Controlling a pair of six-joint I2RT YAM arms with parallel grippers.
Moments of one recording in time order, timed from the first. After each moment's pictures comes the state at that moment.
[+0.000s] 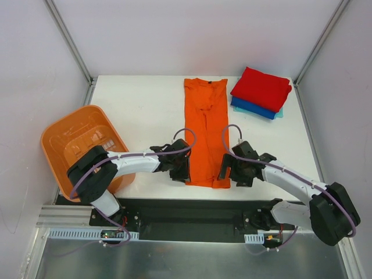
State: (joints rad) left arm -0.90 1.59 0.81 -0.34 0.16 -0.92; right arm 0.60 1.15 0.56 -0.60 -0.07 0.80
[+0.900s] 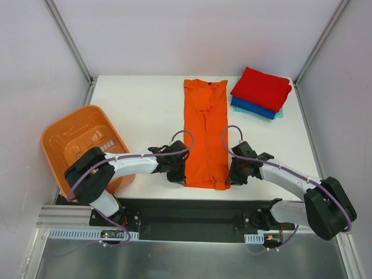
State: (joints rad) left arm -0.90 1.57 0.80 -0.40 0.16 -0.90; right arm 0.59 1.22 0.54 -0.56 -0.09 0.84
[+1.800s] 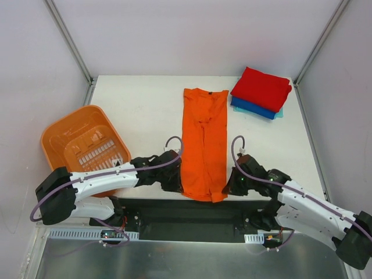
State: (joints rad) left arm -1.03 1.24 0.67 -0.47 0.14 -1.01; right arm 0.83 0.79 0.44 -0.68 -0.12 1.01
